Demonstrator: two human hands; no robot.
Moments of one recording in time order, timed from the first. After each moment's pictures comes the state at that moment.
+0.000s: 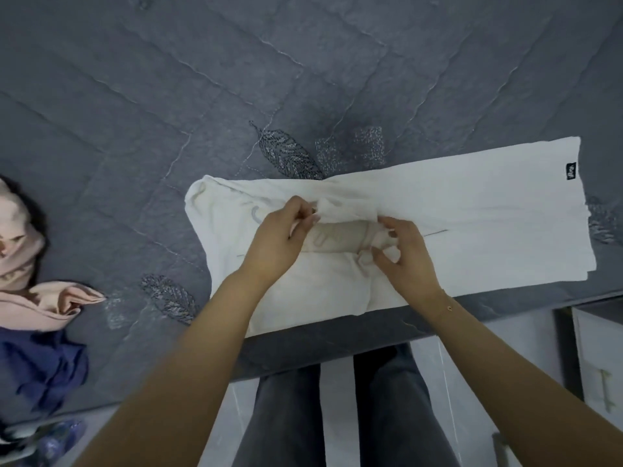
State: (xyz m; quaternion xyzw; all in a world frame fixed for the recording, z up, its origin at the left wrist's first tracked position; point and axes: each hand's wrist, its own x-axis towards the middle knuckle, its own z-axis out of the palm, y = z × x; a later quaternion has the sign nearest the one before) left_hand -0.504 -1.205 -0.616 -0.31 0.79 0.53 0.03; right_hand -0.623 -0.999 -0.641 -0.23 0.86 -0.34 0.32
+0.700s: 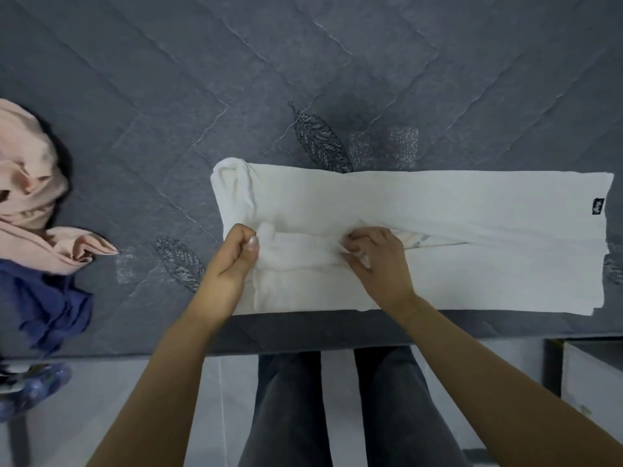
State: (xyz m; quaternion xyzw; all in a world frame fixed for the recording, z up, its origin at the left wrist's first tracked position) left_hand -0.396 -1.203 -0.572 -0.46 0.62 0.63 -0.02; right_hand -0.590 -1.038 -0.644 -0.45 0.81 -0.27 0.25
